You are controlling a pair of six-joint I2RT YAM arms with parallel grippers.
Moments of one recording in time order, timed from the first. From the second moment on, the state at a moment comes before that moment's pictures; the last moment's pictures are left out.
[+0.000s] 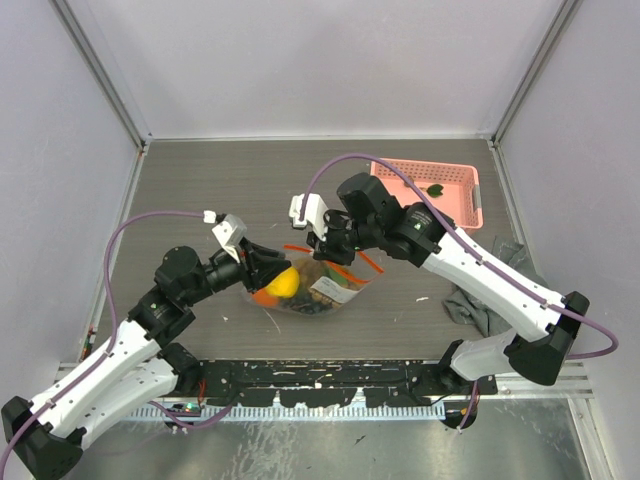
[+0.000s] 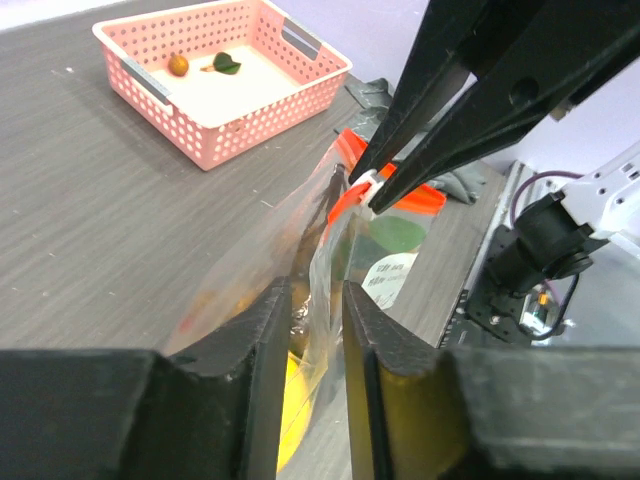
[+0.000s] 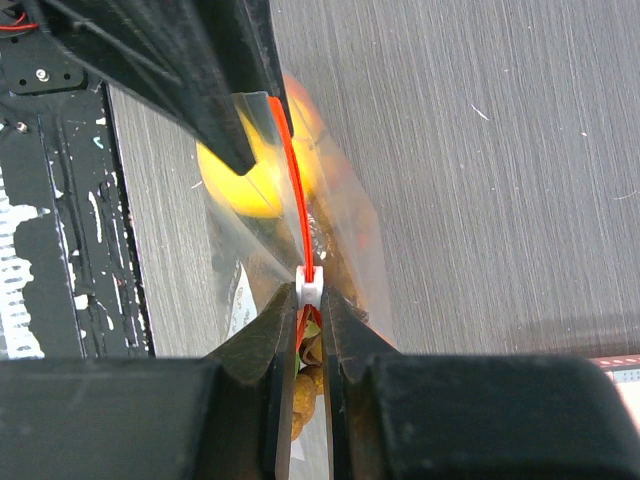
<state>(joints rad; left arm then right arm) -0.66 0.67 0.57 0.08 0.36 -0.29 0.88 1.35 1.46 -0.81 -0.31 -0.41</state>
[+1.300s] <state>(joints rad) -0.60 0.79 0.66 0.06 0.54 -0.21 0.87 1.24 1.42 -0.76 -0.32 -0.31</state>
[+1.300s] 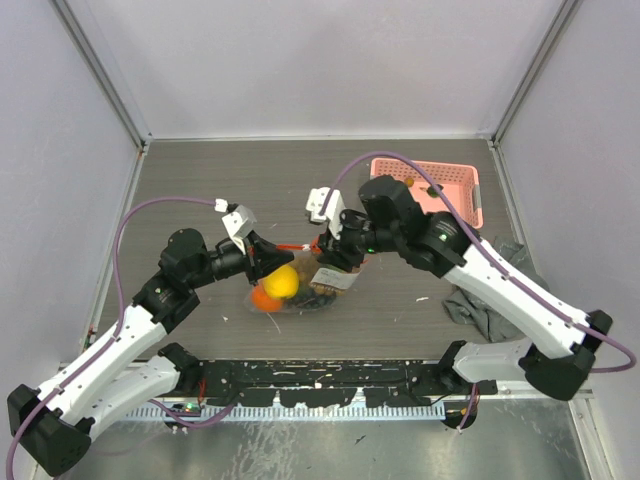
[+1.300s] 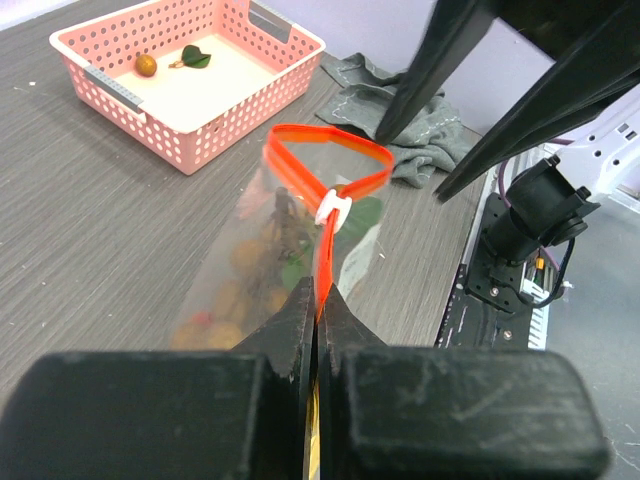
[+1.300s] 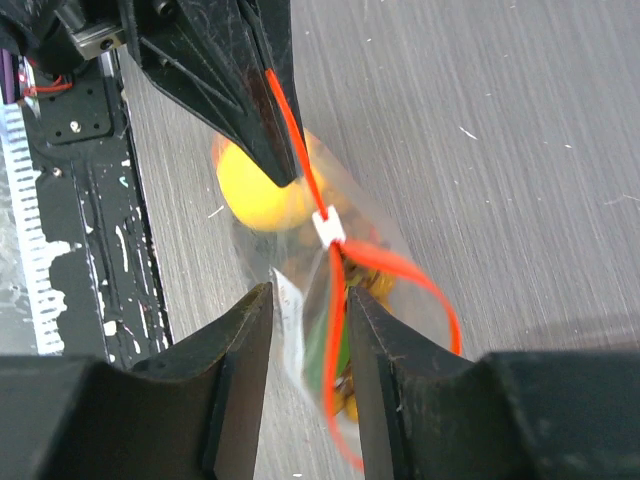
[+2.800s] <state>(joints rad) -0.60 0.73 0.62 0.06 0.53 -0.25 0.85 1.28 1.12 -0.34 -0.40 -0.11</state>
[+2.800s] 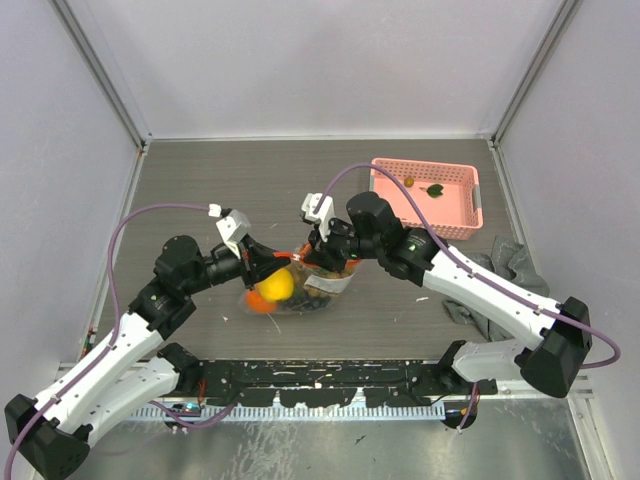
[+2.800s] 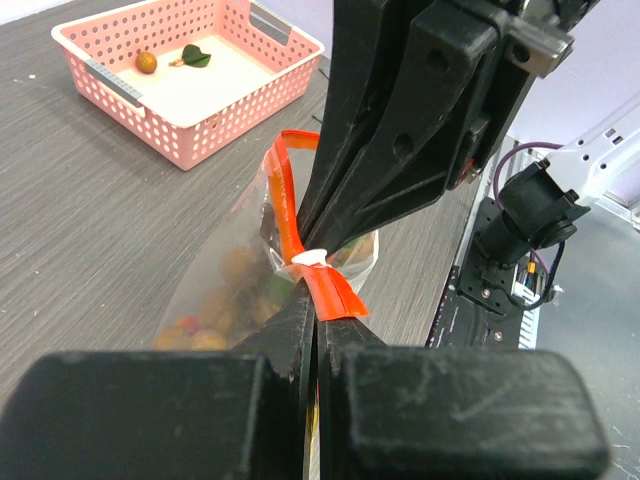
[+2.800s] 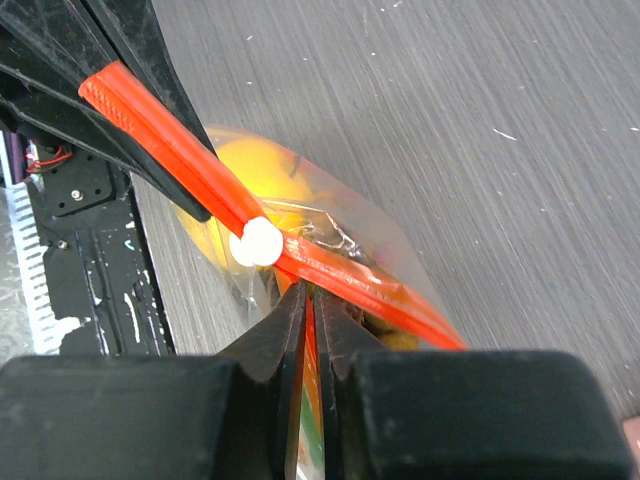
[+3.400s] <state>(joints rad) -0.60 0.70 0.61 0.05 0.50 -0.25 0.85 1.26 1.13 -0.39 -0.47 -0.16</state>
